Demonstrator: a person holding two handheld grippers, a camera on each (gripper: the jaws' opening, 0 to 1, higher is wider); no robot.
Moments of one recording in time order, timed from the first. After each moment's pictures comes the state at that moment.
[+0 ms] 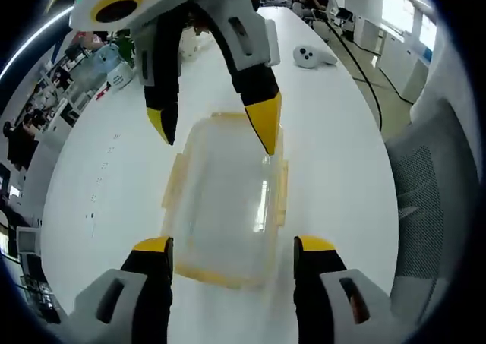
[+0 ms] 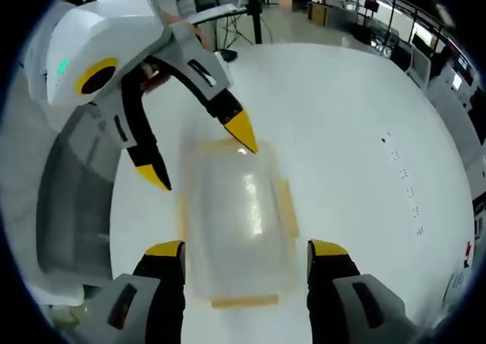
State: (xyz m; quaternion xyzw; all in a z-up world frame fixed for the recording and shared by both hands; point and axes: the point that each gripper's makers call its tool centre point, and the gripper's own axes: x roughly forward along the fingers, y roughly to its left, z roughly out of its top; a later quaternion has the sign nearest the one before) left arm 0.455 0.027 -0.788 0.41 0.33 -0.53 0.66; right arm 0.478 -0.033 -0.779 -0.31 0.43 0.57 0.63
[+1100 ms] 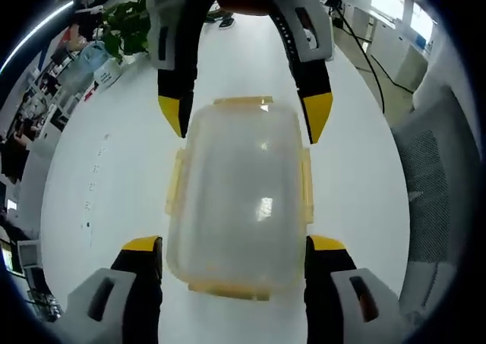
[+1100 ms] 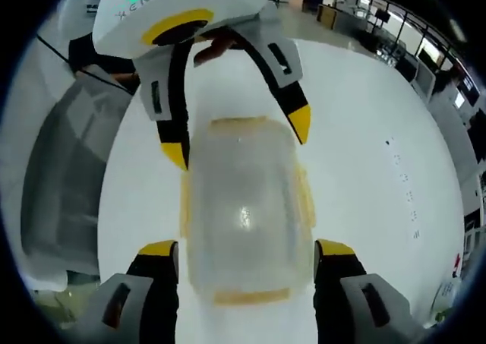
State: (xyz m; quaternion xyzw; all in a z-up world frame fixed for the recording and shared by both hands) left arm 0.475 0.024 -0.809 0.43 0.34 -0.55 0.63; right arm 0.465 -0.037 -0.796 -0.36 0.40 0.57 0.62
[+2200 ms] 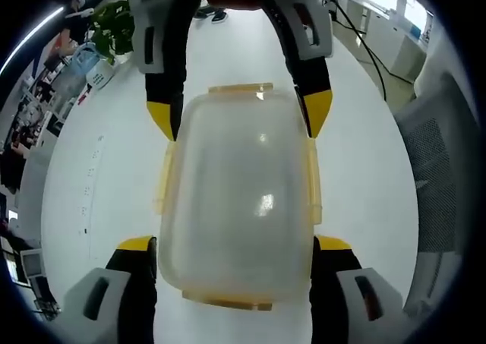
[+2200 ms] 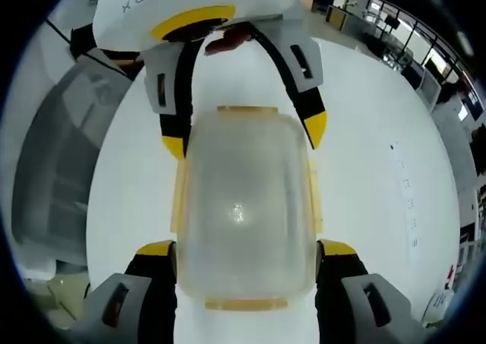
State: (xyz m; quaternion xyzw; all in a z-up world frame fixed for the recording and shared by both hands) left arm 0.480 0.021 -0.822 0.45 0.34 -0.55 0.61; right arm 0.469 -0.038 -0.810 -0.38 0.39 0.57 0.61
